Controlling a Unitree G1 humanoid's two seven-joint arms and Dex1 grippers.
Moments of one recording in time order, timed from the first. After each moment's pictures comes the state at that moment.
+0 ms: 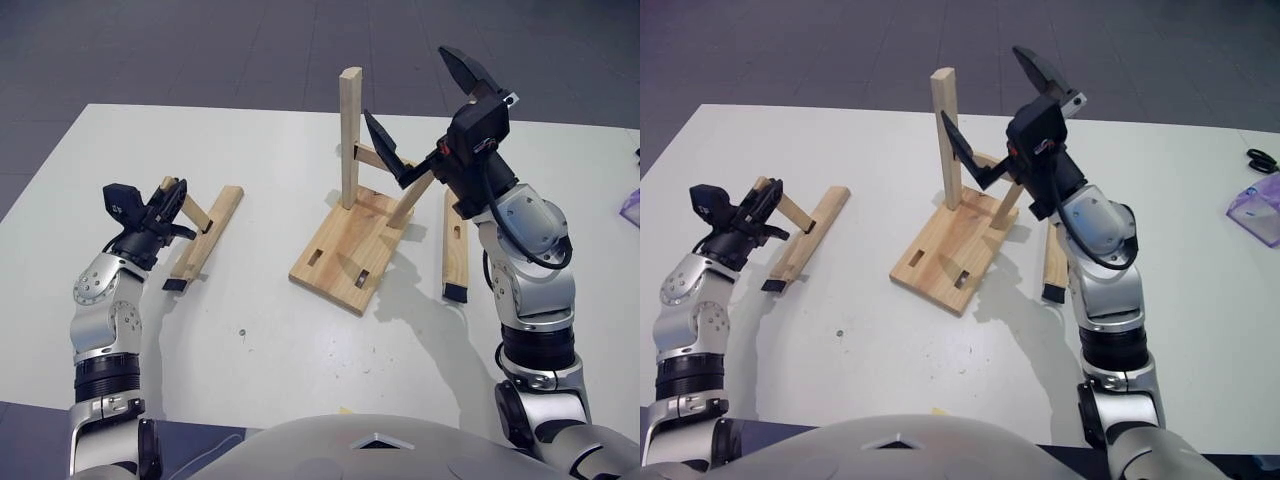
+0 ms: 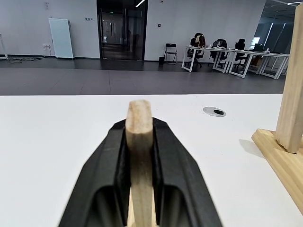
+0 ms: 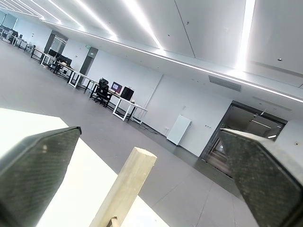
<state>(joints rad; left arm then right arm) -0.09 0.44 0.25 0.14 -0.46 0.17 -0.54 -0.34 -0.33 0.05 -0.39 0.11 0.15 0.40</state>
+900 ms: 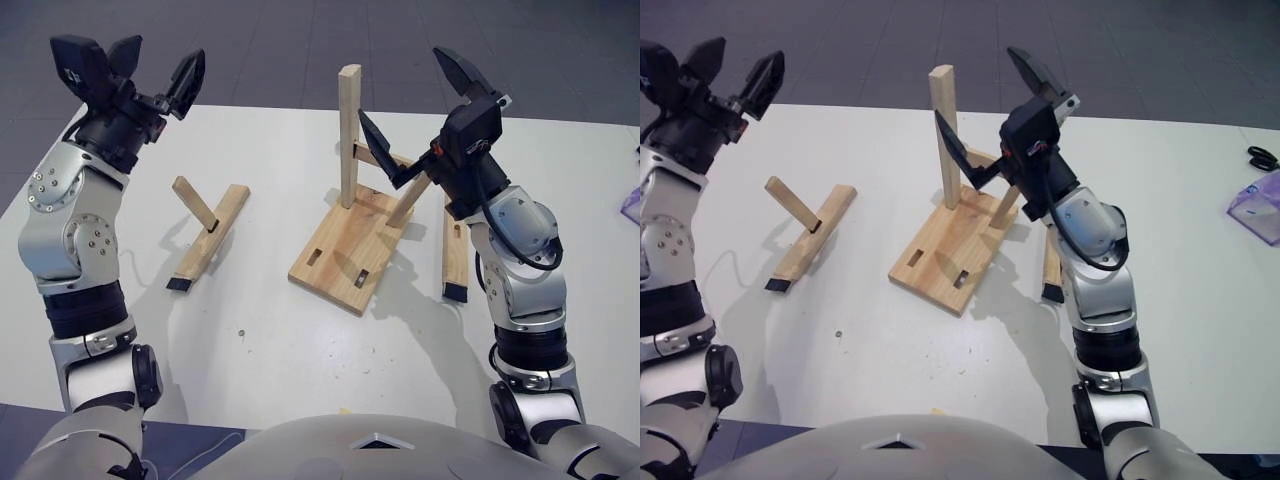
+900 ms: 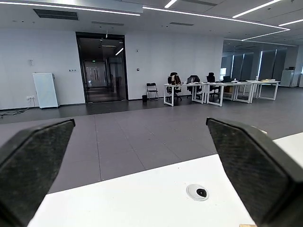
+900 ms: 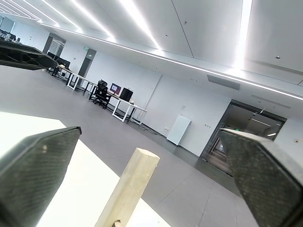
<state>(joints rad) -0.50 0.52 0.31 -0.04 -0.53 0.39 -0.45 -0.34 -0.31 0.07 -0.39 0.10 0.15 0.38</state>
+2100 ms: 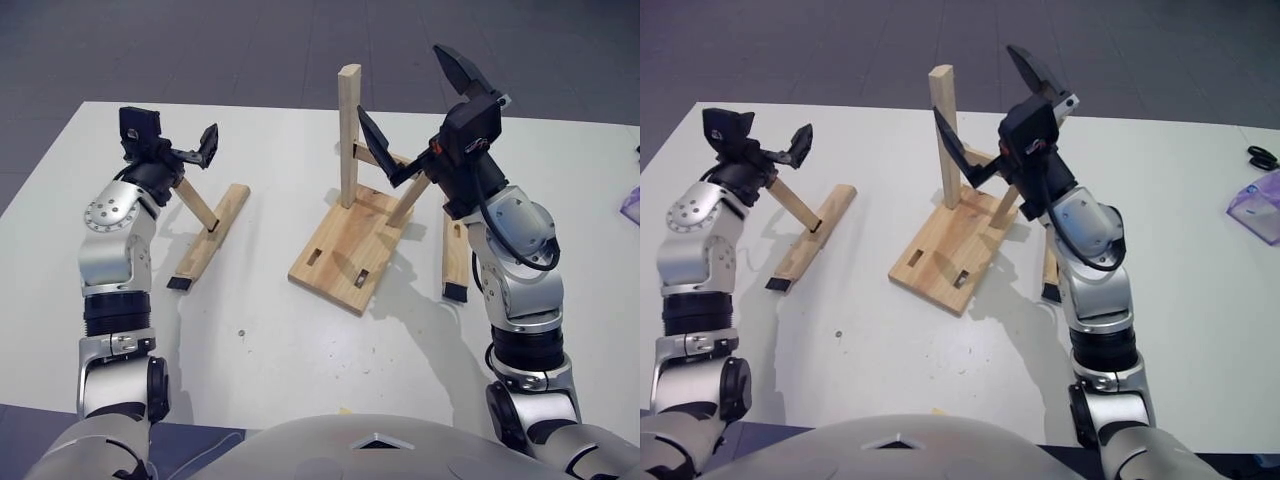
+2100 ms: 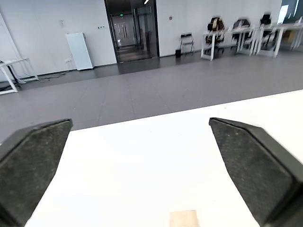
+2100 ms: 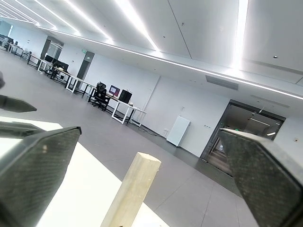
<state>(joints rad) -0.43 0.47 0.16 0.20 -0.22 0.22 -0.34 -0.34 -0.29 0.08 -0.40 0.09 0.16 0.37</state>
